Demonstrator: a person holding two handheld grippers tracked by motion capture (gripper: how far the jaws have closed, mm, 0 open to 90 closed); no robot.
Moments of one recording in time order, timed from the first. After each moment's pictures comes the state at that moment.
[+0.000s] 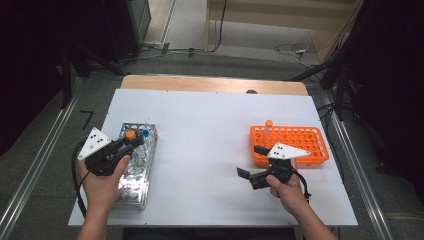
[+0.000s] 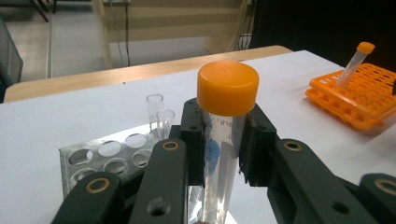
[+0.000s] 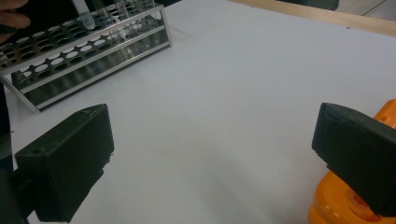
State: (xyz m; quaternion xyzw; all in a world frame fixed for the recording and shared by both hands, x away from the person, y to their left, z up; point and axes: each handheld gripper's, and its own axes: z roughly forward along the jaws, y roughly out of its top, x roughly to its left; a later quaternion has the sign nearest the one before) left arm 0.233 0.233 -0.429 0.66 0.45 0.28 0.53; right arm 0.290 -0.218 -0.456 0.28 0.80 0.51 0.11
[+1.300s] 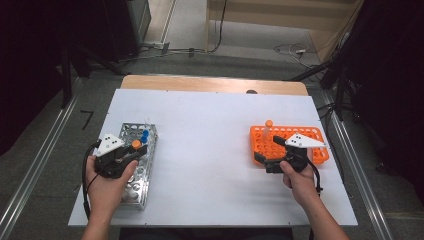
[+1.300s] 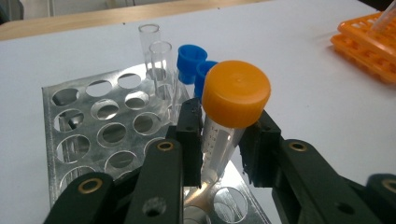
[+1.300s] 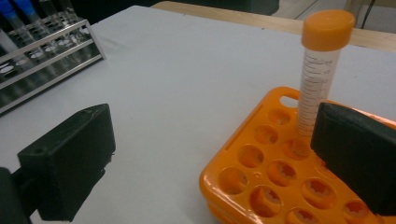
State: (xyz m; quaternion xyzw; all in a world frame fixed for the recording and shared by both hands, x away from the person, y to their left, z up) left arm 0.237 0.221 -0.441 0.71 0.50 0.24 0.44; right arm 0.320 -0.258 -0.454 0.35 0.77 0.50 0.16
